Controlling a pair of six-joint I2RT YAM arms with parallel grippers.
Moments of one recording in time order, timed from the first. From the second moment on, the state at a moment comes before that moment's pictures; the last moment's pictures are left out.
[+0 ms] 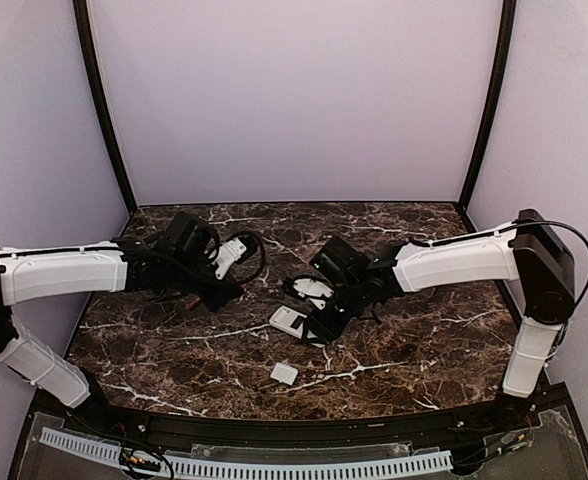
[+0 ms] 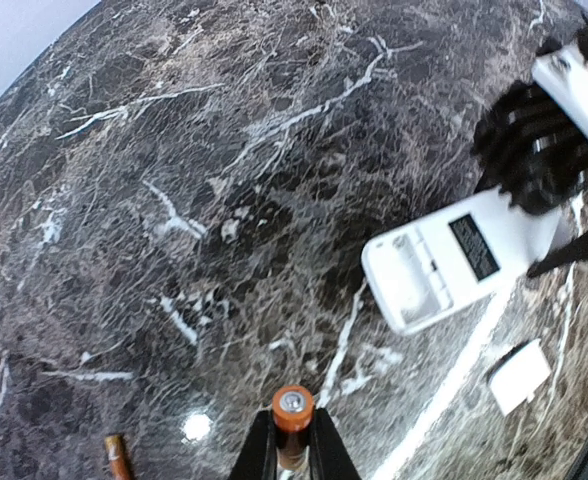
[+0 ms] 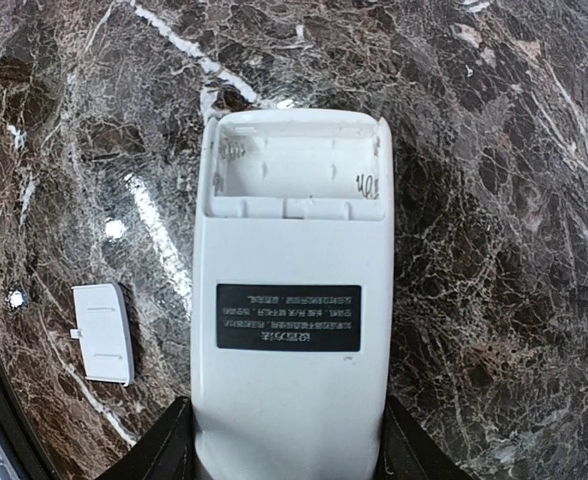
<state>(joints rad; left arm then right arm) -0.76 1.41 0.94 -0.40 0.04 0.16 0.98 1.83 1.20 -0.46 -0.19 -0.02</state>
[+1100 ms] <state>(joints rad) -0.84 1.66 0.75 0.28 0.22 -0.11 1.10 1.90 1.35 -0.64 0.11 -0.08</state>
